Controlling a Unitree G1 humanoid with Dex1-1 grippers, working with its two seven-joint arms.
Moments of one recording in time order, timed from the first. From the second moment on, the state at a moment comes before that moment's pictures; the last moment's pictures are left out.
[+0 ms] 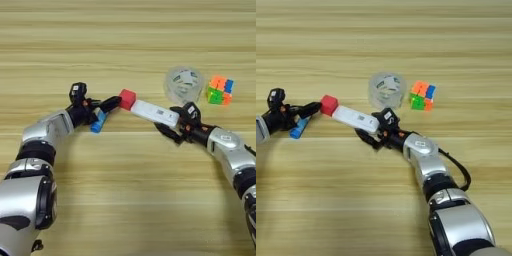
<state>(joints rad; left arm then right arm) -0.66 0.26 0.22 0.92 -0.32 0.40 -0.73 -0.53 -0.15 0.07 0.96 0.06 -0.32 0.73</state>
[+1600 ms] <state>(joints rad) -0.64 0.25 0.25 0.84 -0.34 0.33 -0.71 -0.44 -0.15 0.07 0.74 0.06 -0.27 0.70</state>
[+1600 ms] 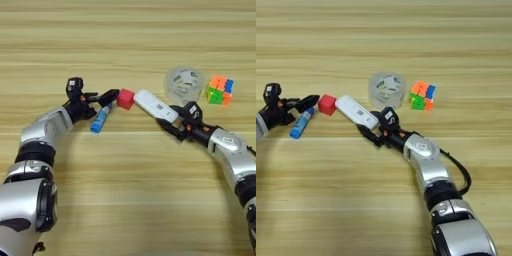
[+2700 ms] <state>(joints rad) -0.56 0.21 0.20 0.67 -0.34 0.27 -0.68 -0.33 -0.16 0.08 0.42 0.06 -0.19 0.67</state>
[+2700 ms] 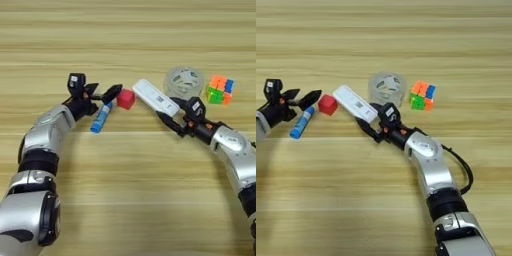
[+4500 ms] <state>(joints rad) -0.50 0.16 0.19 0.38 -0.53 0.58 -0.68 -0.28 -0.16 0.14 0.22 0.08 -0.16 0.66</state>
